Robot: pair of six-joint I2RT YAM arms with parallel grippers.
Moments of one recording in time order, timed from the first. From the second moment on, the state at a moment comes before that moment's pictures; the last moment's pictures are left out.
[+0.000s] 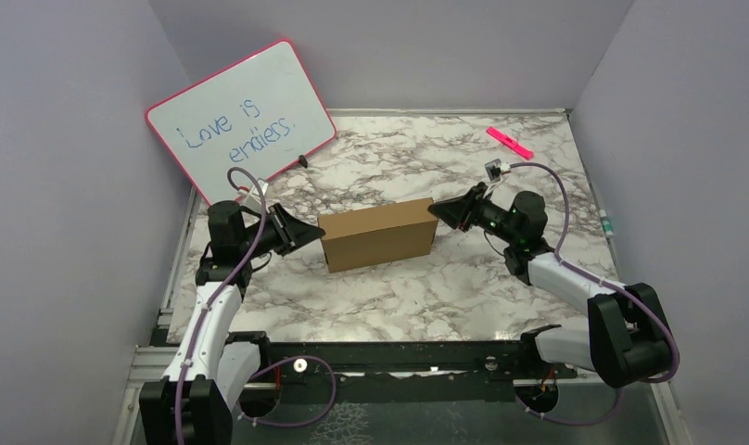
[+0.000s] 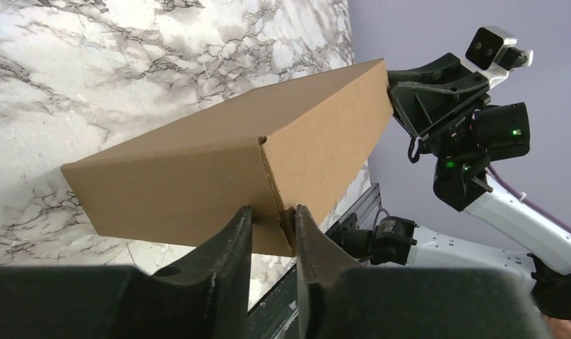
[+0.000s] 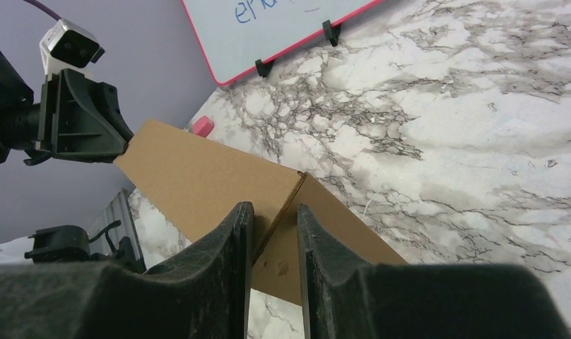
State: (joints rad) left arm 0.03 0.88 0.52 -0.09 0.84 -0.75; right arm 0.27 1.26 0.47 0.72 -0.64 0.55
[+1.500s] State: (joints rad) left arm -0.13 1.02 1.00 -0.32 0.71 -0.15; right arm 0.27 0.94 0.84 -0.14 -0.60 0.17
